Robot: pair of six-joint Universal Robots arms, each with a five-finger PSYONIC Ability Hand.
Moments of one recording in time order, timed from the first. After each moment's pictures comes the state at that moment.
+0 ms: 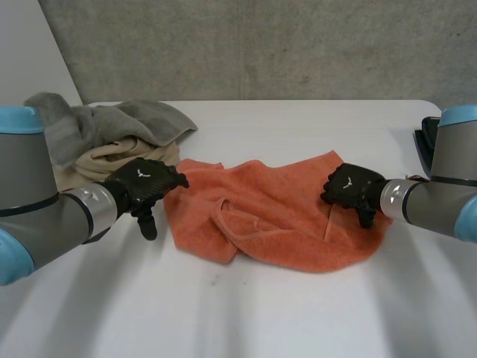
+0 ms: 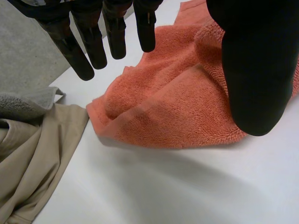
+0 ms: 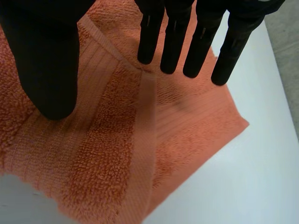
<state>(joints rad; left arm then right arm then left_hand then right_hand) 4.43 -1.98 -1.48 2.96 -1.23 3.69 1.76 -0.75 1.05 0.38 1.08 1.91 0.29 0.31 0.31 0.31 0.14 0.54 0.54 0.54 0.54 0.37</state>
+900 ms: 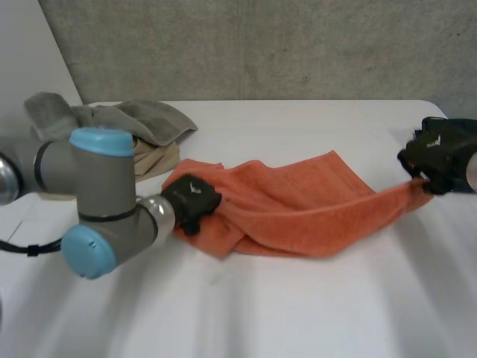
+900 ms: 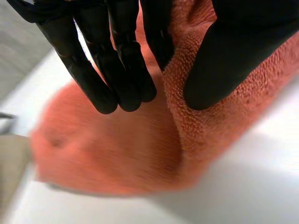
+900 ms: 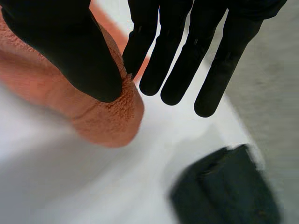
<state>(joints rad) 4.23 -2.29 -1.18 2.98 -1.35 3.76 1.58 -1.16 1.25 0.41 1.21 2.25 1.15 1.19 1.19 1.19 0.97 1.12 1.17 1.19 1.20 0.99</state>
